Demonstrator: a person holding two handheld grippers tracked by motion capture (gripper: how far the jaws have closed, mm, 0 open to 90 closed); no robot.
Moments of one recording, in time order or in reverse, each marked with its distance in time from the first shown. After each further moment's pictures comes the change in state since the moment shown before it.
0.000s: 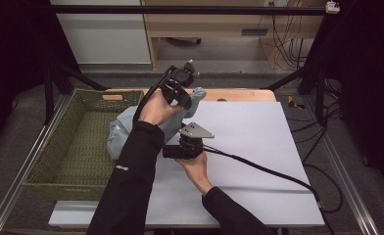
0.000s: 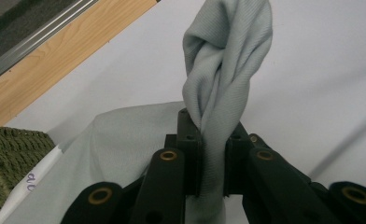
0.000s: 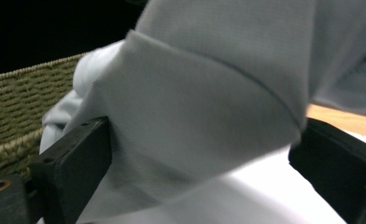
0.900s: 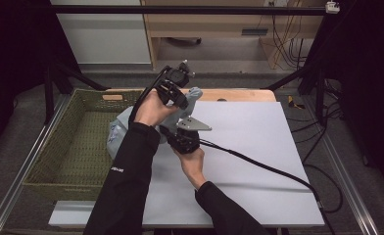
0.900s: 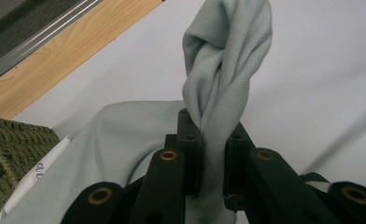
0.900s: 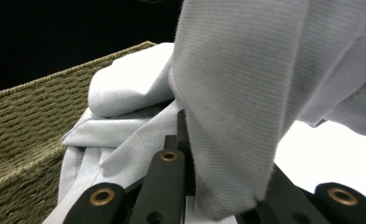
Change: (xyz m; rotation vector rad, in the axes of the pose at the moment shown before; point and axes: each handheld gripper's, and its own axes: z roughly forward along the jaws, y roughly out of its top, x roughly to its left) left arm 0.007 -0.008 -0.005 -0.015 0.004 -0.010; right arm 0.001 0.014 0.008 0.036 0.052 0.055
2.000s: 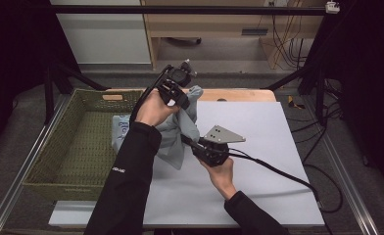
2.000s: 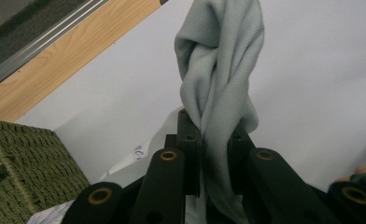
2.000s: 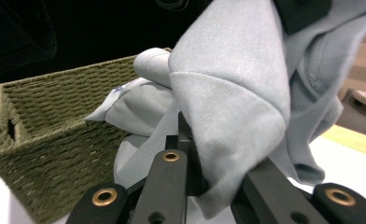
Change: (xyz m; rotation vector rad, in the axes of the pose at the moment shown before) left arm -0.006 0.003 -0.004 -0.004 0.010 0.010; right arm -0.013 0.010 -0.091 -0.023 0.072 -0.132
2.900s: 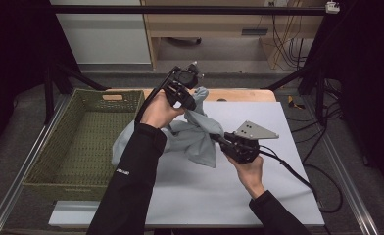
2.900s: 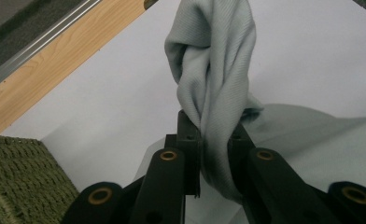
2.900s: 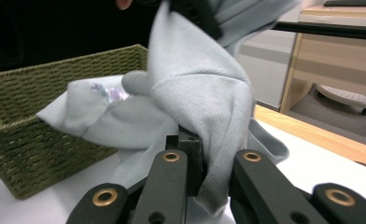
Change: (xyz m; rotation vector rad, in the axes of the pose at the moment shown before) left arm -0.018 0.006 0.000 -0.002 -0.023 0.039; right arm -0.037 0.013 -0.060 0.025 -0.084 -0.004
